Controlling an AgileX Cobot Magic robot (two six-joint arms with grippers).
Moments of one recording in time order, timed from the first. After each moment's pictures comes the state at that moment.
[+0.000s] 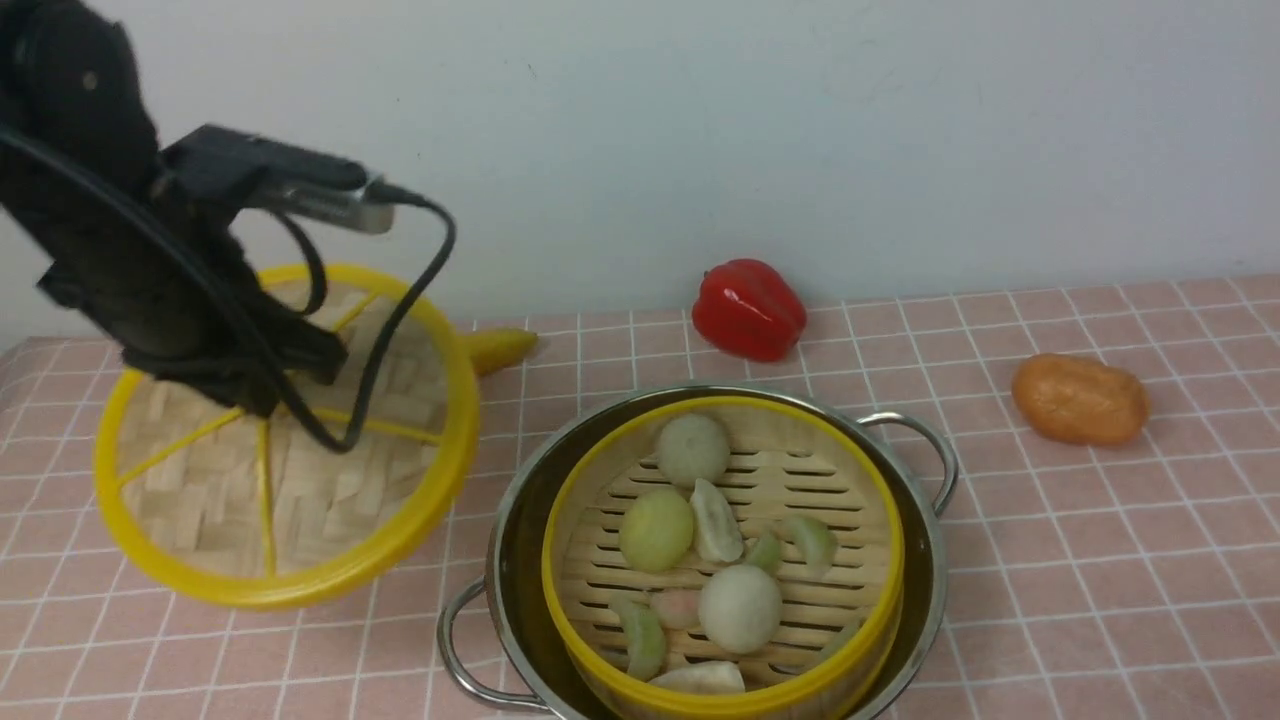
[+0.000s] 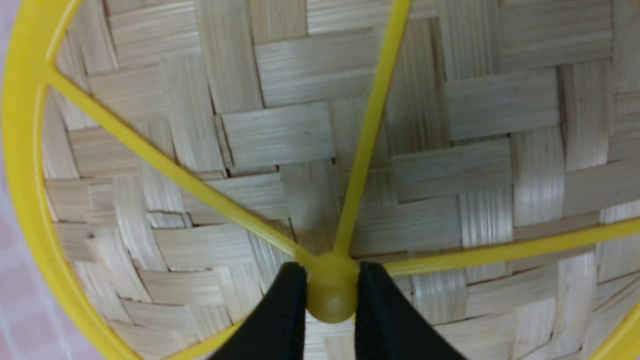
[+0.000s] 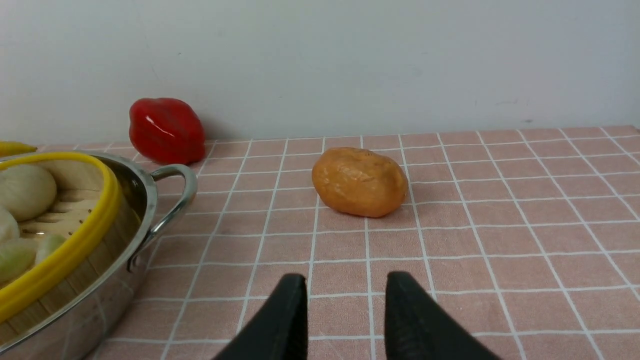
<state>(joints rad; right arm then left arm) 0.11 0.00 0.01 -0.15 0.34 0.33 -0.20 1.64 -1.48 0.14 1.22 0.13</state>
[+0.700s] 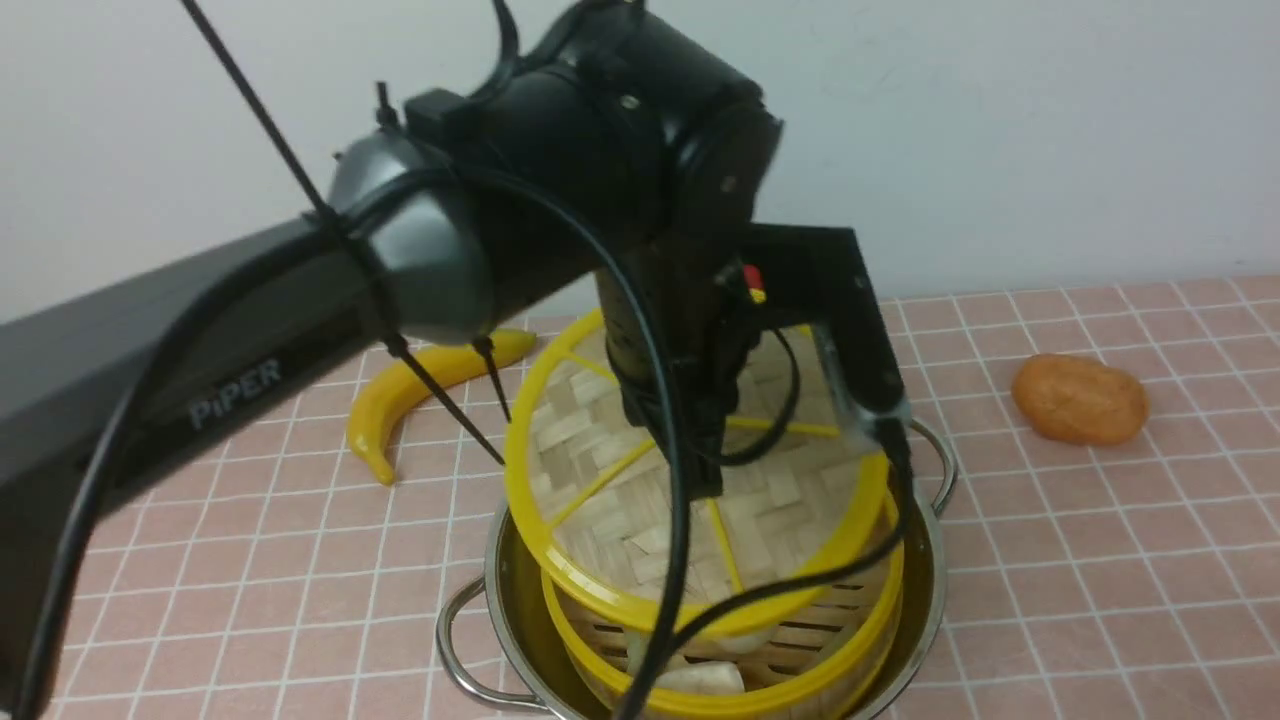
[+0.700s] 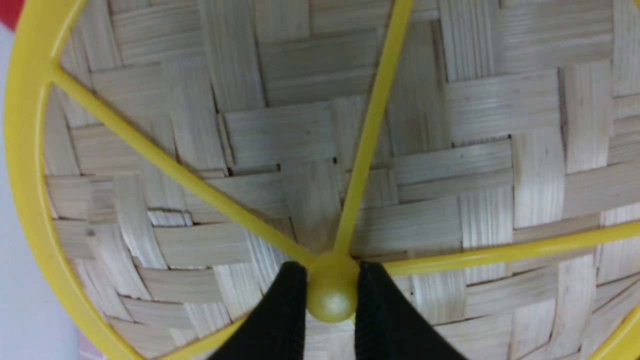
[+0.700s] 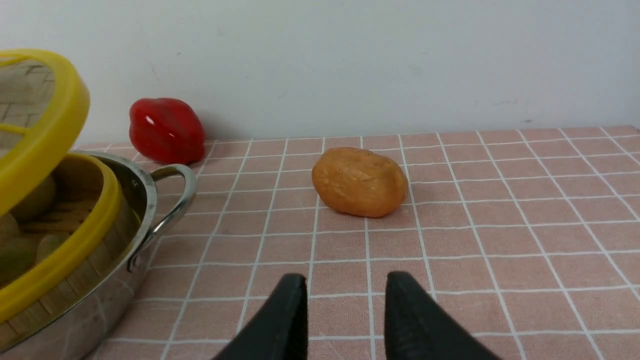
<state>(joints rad) 0.11 0.00 0.01 -0.15 0.34 0.33 -0.75 1.90 -1.73 0.26 1.22 0.63</state>
